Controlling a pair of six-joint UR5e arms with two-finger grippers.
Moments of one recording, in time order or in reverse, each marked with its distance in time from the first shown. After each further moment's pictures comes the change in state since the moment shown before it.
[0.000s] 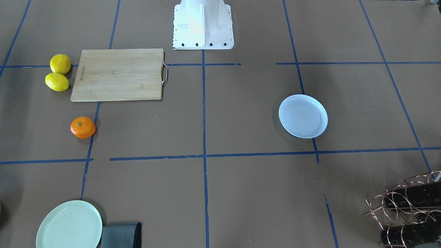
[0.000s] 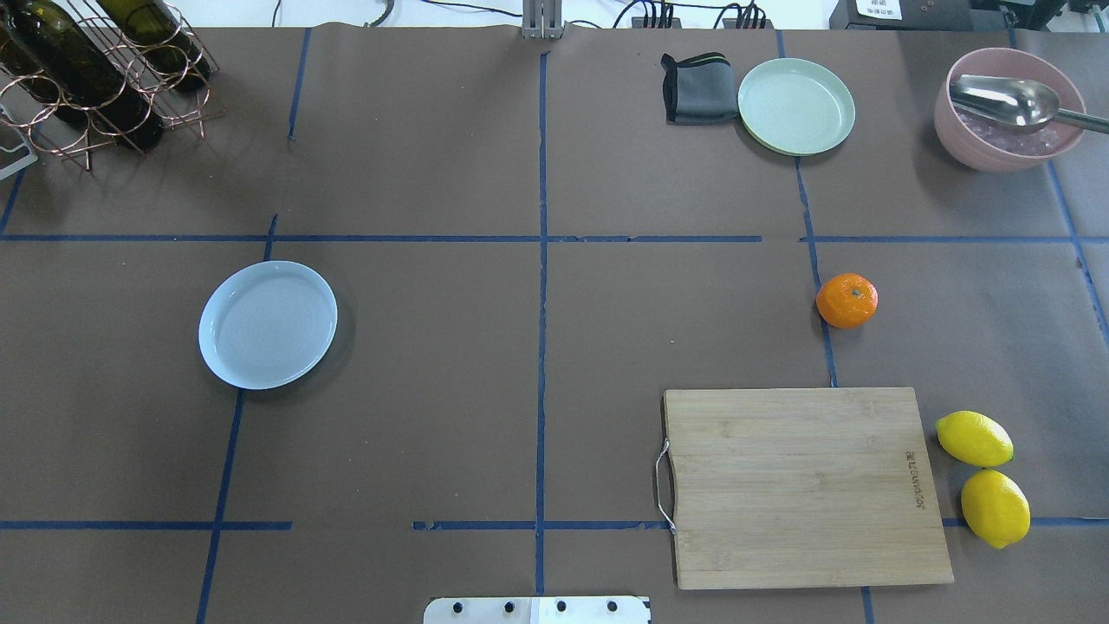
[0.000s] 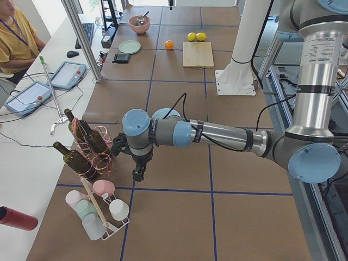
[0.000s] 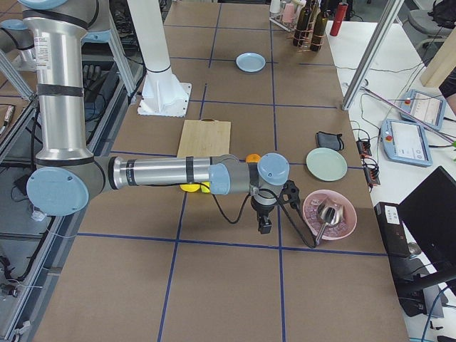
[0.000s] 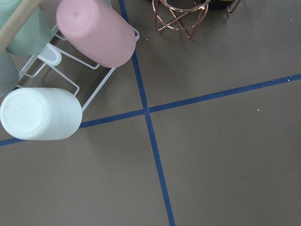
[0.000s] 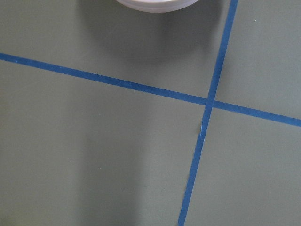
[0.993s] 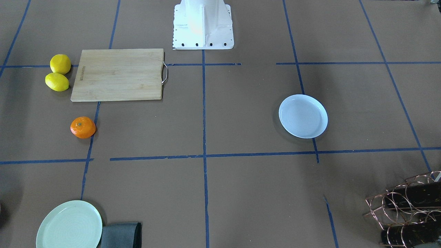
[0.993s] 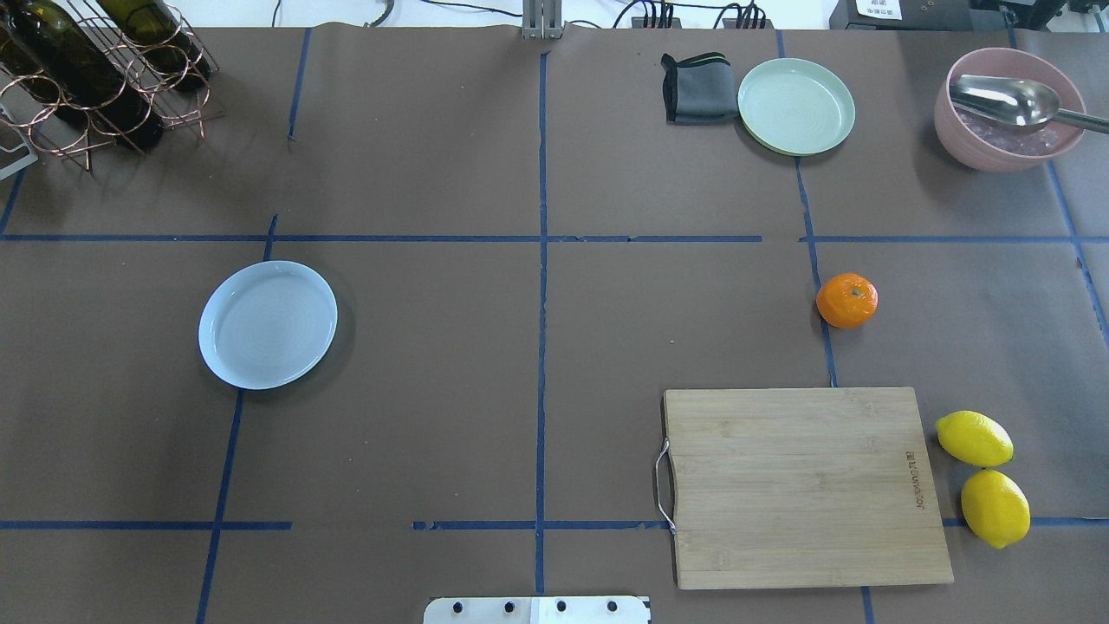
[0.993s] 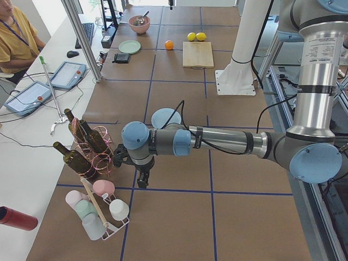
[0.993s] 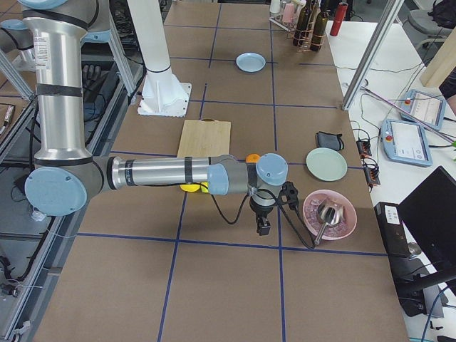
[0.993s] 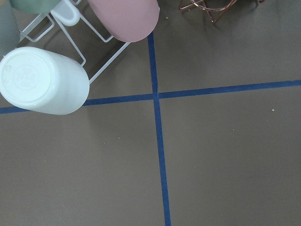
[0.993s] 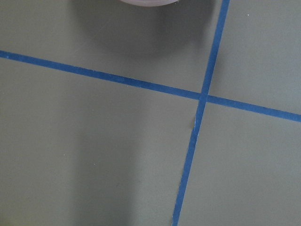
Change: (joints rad) left arm -0.030 0.002 0.100 0.082 -0.019 -0.057; right arm 0.001 -0.012 0.004 -0.003 -0.016 0.002
